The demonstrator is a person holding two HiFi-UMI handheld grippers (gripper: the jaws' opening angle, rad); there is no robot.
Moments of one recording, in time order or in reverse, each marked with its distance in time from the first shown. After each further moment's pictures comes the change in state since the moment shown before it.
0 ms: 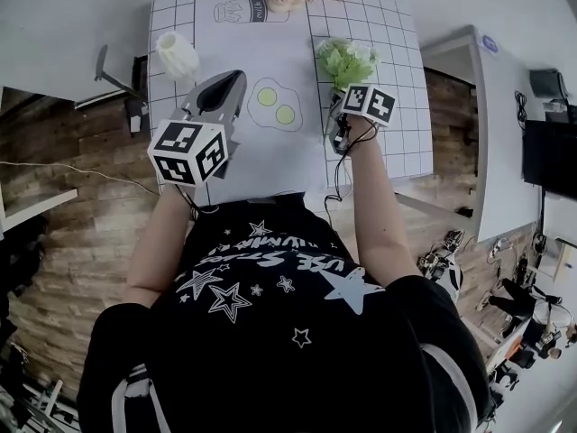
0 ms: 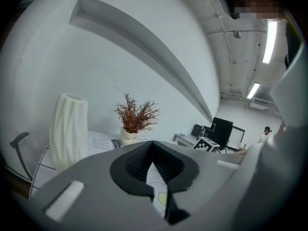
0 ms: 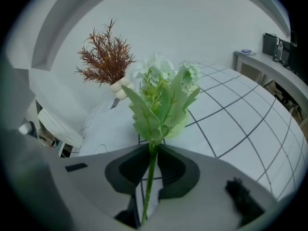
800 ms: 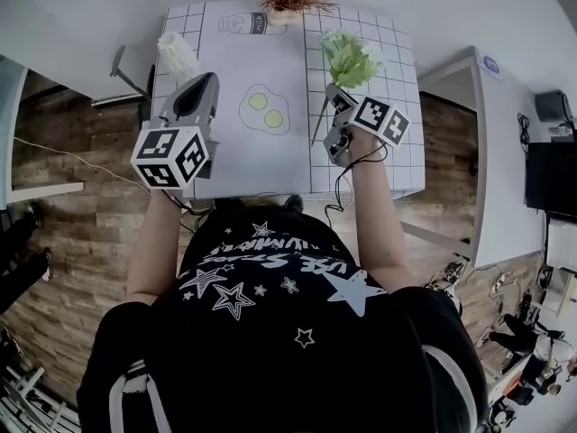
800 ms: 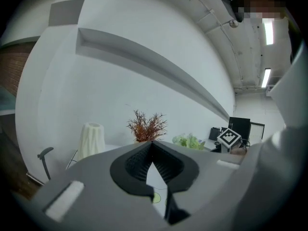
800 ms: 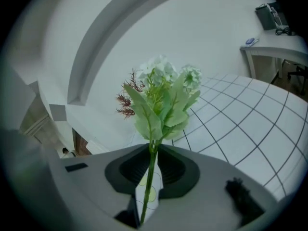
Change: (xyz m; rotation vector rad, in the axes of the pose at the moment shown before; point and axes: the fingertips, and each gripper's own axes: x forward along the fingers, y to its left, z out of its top) left arm -0.043 -0.012 0.029 0.070 -0.115 0.224; right arm -0.080 0.045 0.046 0.110 -0.228 0.384
